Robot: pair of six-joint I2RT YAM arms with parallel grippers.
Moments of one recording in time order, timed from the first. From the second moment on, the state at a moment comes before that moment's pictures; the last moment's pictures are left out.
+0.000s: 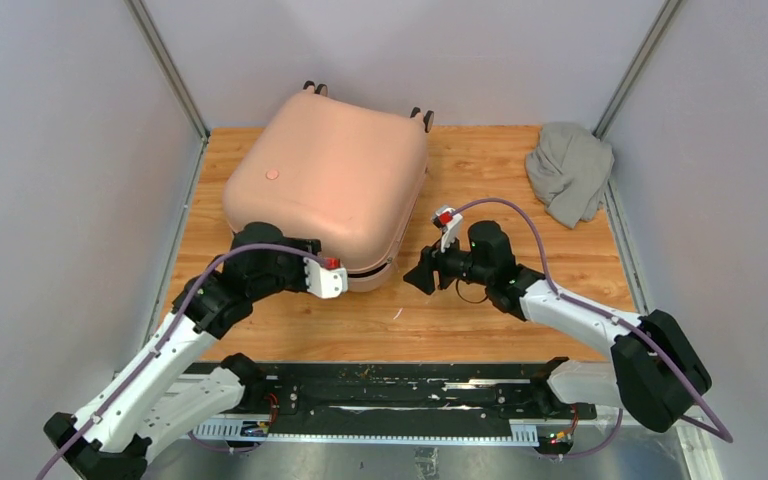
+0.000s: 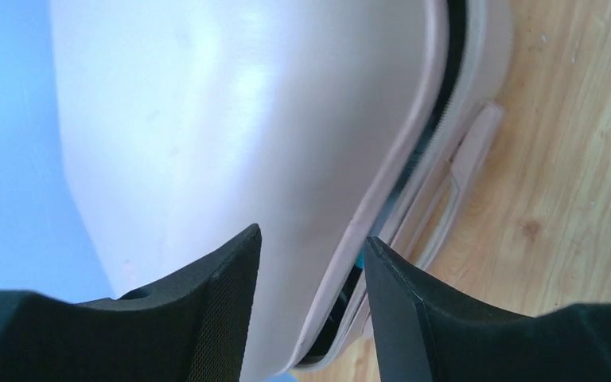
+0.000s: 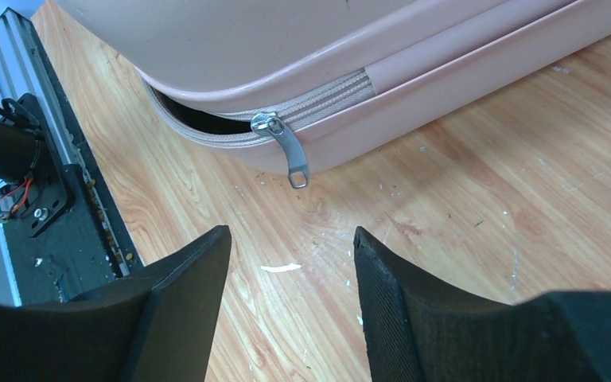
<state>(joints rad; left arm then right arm) -0.60 0.75 0.79 -0.66 0.09 1.13 0.63 1.21 0.57 0.24 -0.43 0.18</state>
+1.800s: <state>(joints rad) 0.57 1.41 0.91 -0.43 0.67 0.12 0.63 1.16 0.54 0.23 -0.47 0.20</state>
